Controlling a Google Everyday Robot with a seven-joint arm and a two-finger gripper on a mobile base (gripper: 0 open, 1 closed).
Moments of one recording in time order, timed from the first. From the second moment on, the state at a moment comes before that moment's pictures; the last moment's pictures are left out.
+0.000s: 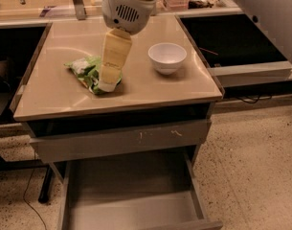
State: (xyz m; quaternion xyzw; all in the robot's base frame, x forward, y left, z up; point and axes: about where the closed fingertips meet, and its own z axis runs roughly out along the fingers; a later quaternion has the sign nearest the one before) arm 0.519 0.063 0.987 -0.69 0.69 0.09 0.19
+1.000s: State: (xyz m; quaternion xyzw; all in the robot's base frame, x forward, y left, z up) arm 0.593 0.128 0.939 -0.63 0.74 0.15 0.19
